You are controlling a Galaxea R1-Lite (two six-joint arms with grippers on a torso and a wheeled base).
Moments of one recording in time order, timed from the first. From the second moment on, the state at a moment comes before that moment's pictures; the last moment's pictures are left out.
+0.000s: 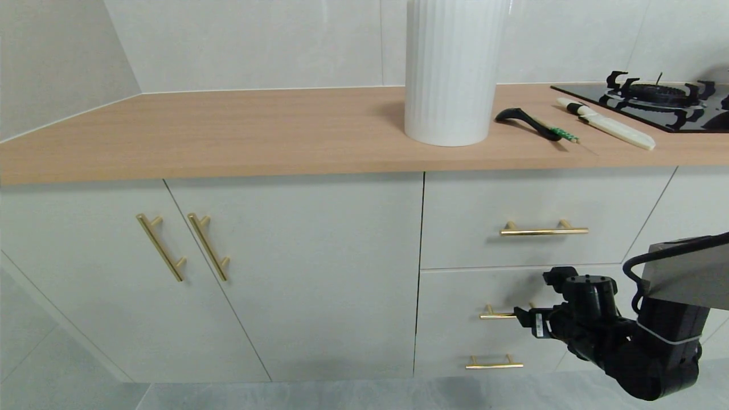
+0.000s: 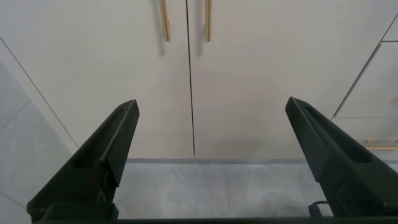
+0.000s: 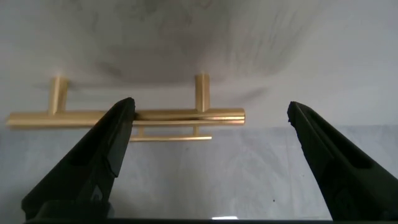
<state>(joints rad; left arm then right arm) 0.00 0.00 0.00 0.00 0.02 0.00 0.20 2.31 -0.53 -1.19 -0.22 0.09</state>
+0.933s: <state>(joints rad) 0.00 0.00 0.00 0.00 0.02 0.00 0.21 1.97 -0.48 -0.75 -0.13 0.09</state>
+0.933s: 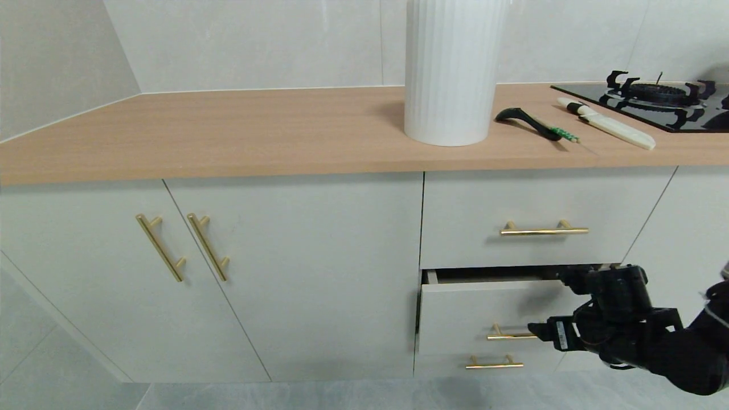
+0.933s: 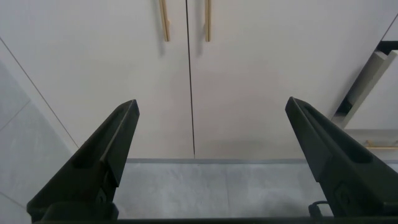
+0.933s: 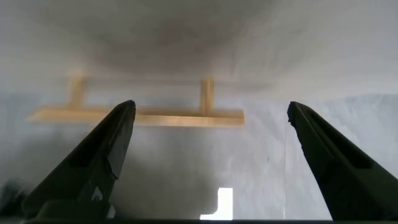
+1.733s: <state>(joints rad) 0.00 0.00 0.00 0.00 0.02 0.00 0.24 1.58 -0.54 -0.63 -0.10 0.10</state>
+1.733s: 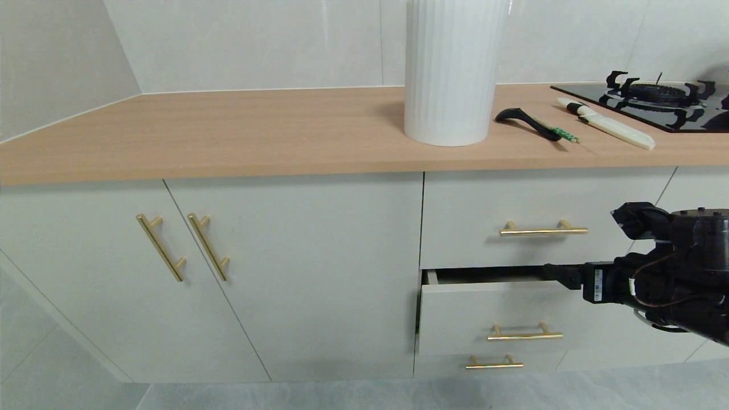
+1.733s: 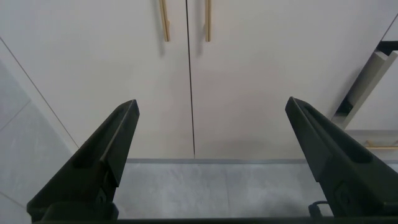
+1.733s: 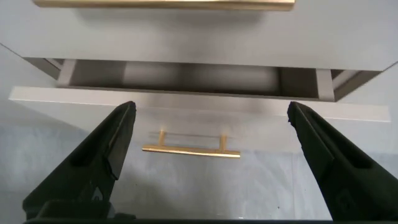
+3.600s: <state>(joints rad) 0.00 0.00 0.00 0.00 0.02 0.00 0.30 2.00 -0.59 -0.91 -0.22 0.09</state>
